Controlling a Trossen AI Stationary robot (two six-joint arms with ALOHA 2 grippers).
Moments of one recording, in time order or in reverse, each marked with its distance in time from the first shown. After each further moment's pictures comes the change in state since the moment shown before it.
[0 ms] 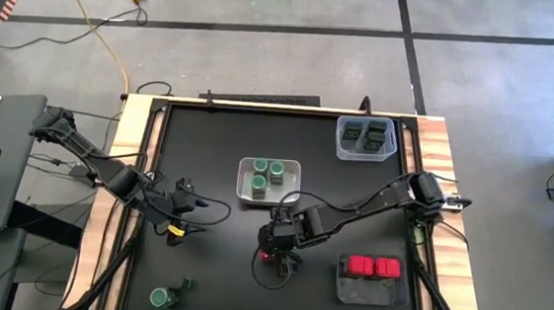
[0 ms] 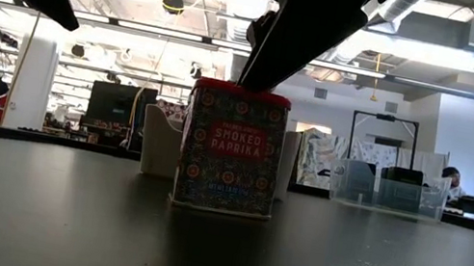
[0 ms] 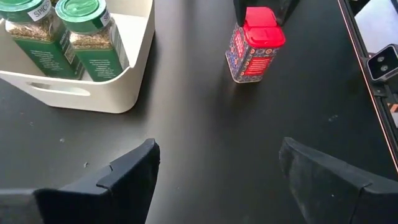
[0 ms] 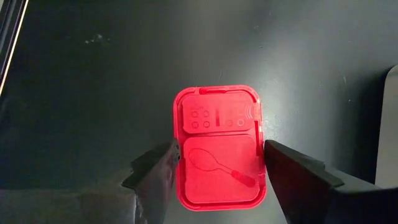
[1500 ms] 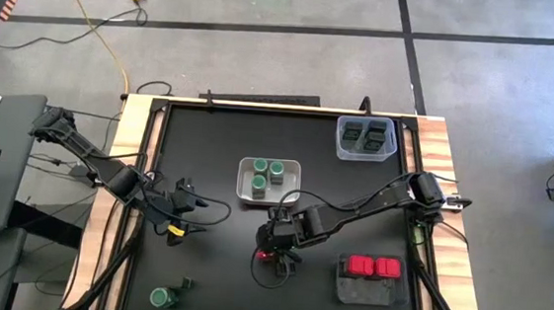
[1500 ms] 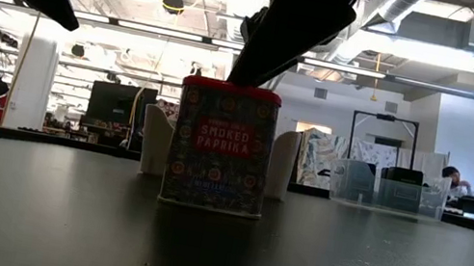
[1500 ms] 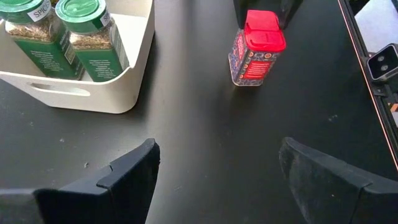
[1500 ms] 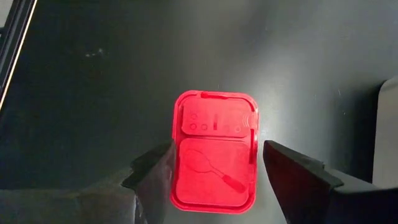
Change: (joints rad) left arm 0.000 0.000 0.000 0.000 0.000 0.003; right arm 0.000 -0.002 0.000 0.040 0.000 0.000
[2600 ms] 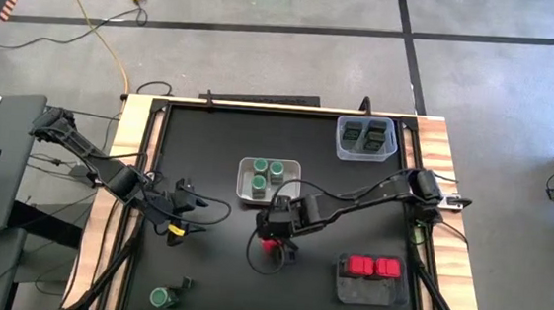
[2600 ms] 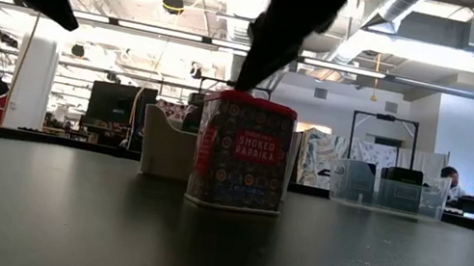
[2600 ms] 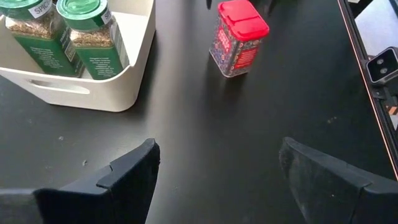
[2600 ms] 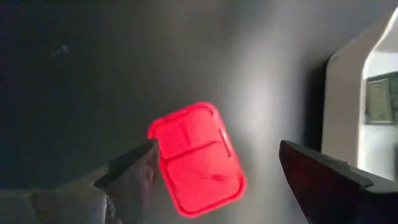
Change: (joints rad) left arm 0.000 0.000 0.000 -0.001 0.000 -0.018; right arm -0.056 0.000 0.089 -0.175 -0.001 0.024
